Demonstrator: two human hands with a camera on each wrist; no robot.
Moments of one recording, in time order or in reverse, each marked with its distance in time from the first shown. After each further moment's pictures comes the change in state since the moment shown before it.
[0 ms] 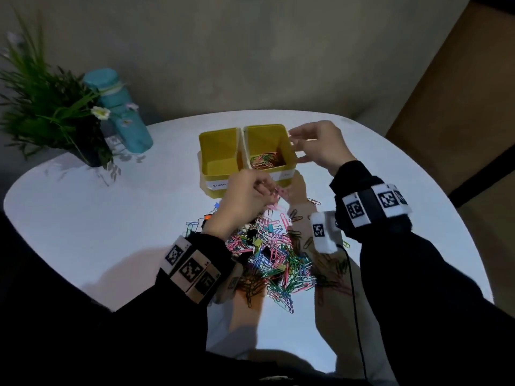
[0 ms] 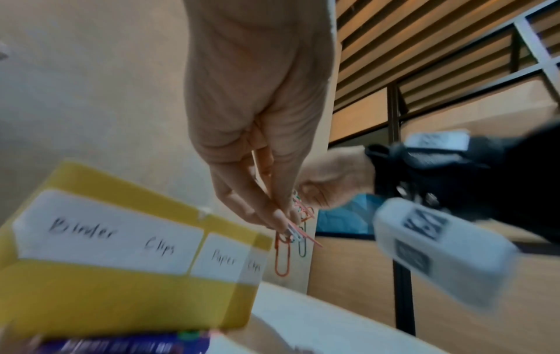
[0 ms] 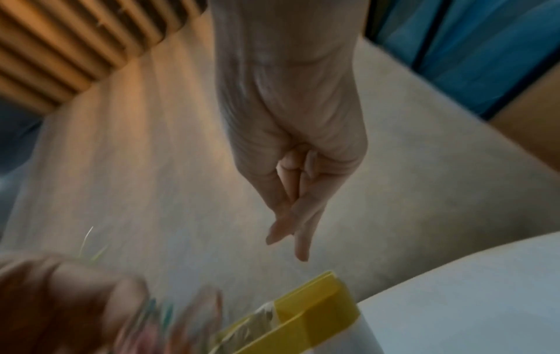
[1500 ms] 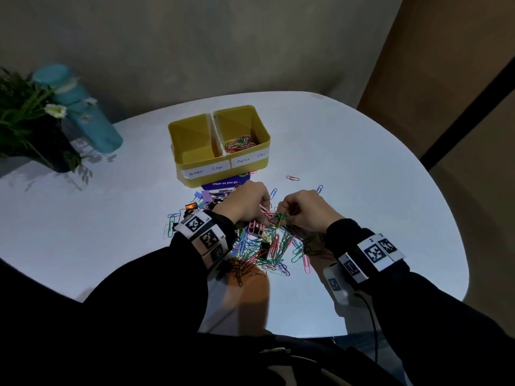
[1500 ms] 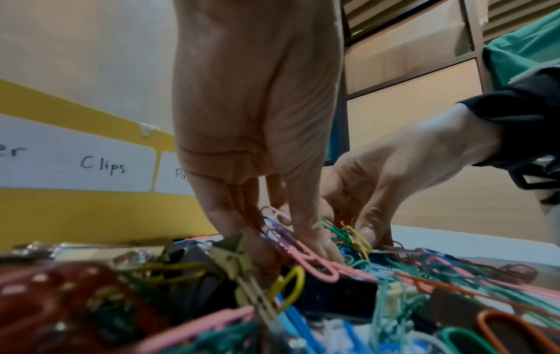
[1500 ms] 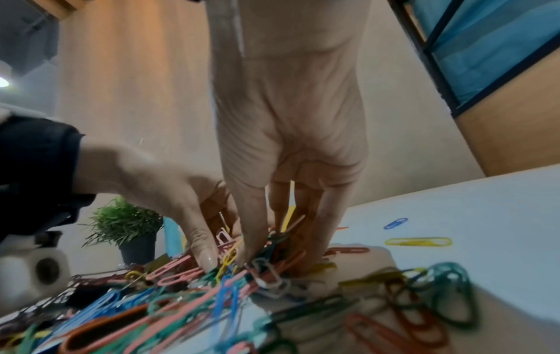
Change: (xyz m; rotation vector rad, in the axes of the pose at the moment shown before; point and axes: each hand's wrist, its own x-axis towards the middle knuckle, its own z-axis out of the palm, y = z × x) left_hand 0.017 -0.028 0.051 0.646 -0.475 0.023; right_hand -0.108 0.106 0.010 -0.564 -0.361 0.003
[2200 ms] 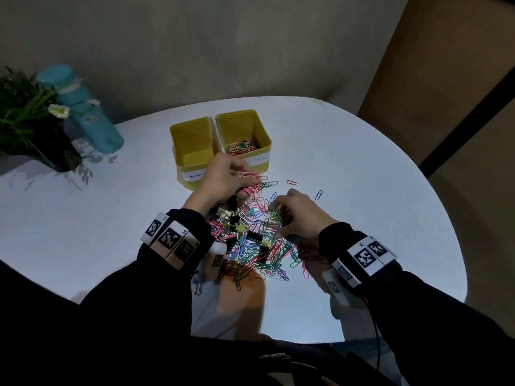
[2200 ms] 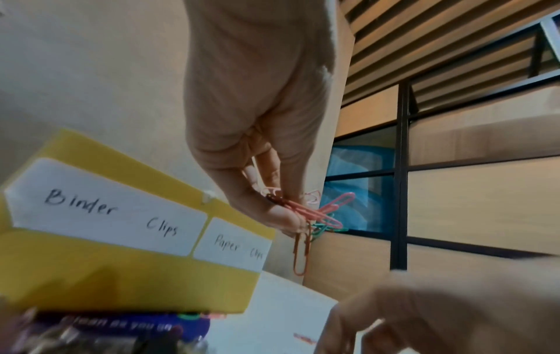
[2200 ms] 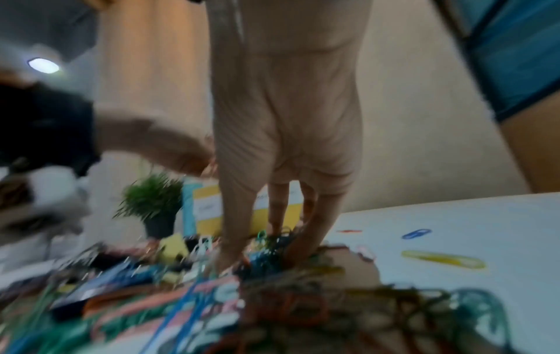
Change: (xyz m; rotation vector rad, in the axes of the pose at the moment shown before) left_hand -0.021 -0.014 -0.044 -0.740 0.356 -0.016; right_hand 0.004 -0.008 0.001 -0.109 -0.052 -0.051
